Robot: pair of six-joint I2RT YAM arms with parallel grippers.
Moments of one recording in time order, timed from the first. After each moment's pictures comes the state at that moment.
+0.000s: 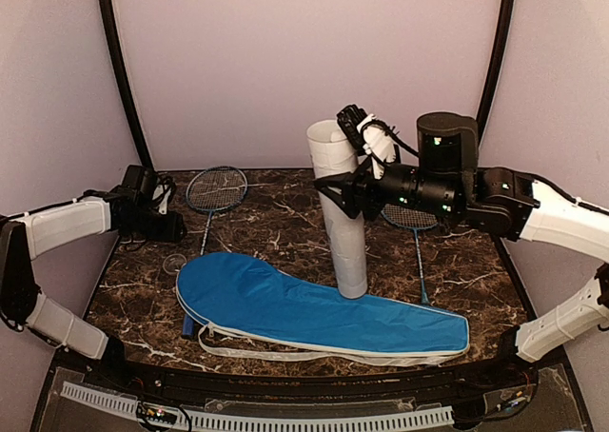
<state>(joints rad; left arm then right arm) -0.19 1.35 0.88 -0.44 0.01 -0.13 1.09 1.27 1.27 -0.22 0.16 -0.11</state>
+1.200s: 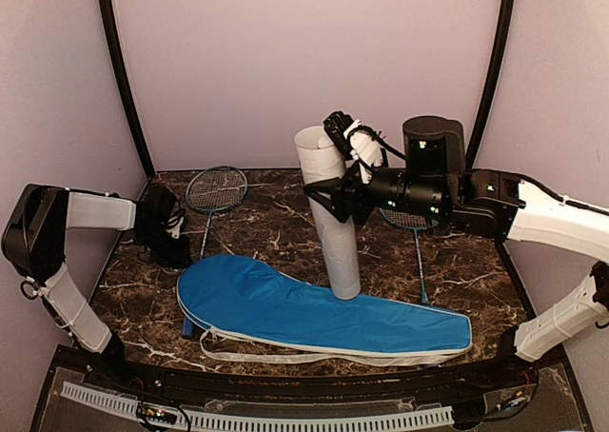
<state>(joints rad) -0.19 1.63 0.89 -0.51 0.11 -0.21 1.09 1.32 1.26 -0.18 0.11 -0.12</state>
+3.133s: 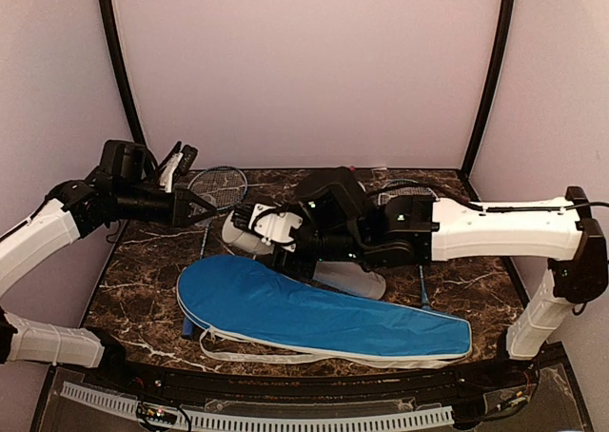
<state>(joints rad) -0.44 1.08 1.02 -0.52 0.49 -0.24 1.25 1.65 1.42 -0.29 0.17 -0.40</state>
